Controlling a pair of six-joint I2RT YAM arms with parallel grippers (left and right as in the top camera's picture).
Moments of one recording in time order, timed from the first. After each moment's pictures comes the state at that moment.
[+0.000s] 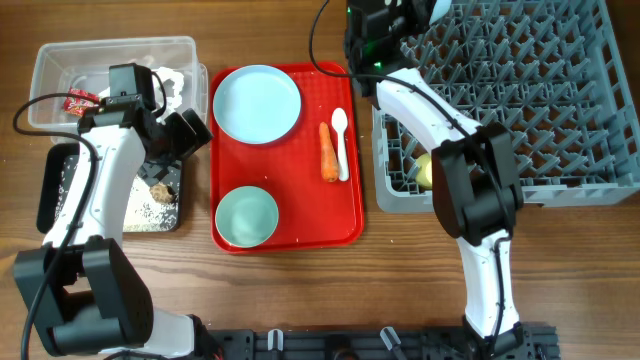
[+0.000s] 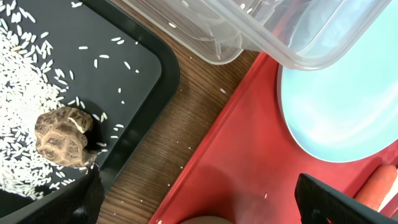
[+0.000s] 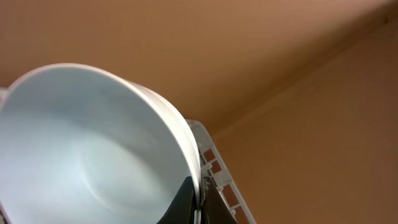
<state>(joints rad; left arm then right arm) 0.12 1.66 1.23 -0.89 0.10 -0.54 0.41 2.30 1.80 0.33 1.24 -0.72</state>
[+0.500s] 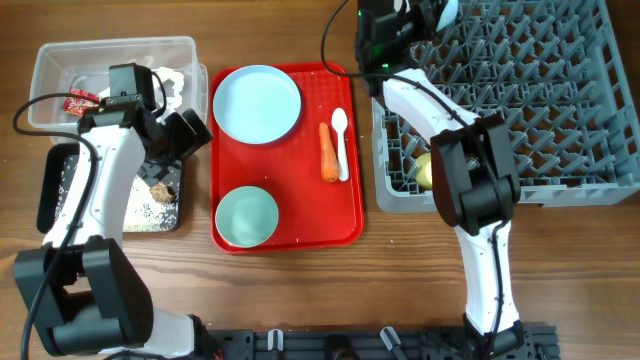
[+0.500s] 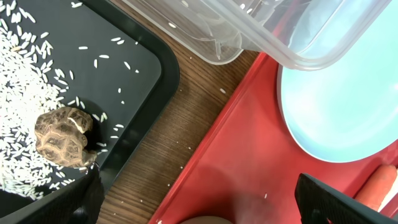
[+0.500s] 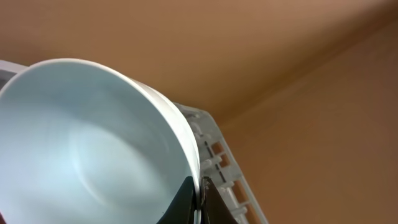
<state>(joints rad) 0.12 1.66 1.23 -0.89 0.10 -0.54 0.37 2.37 1.80 0.36 1.20 -0.69</state>
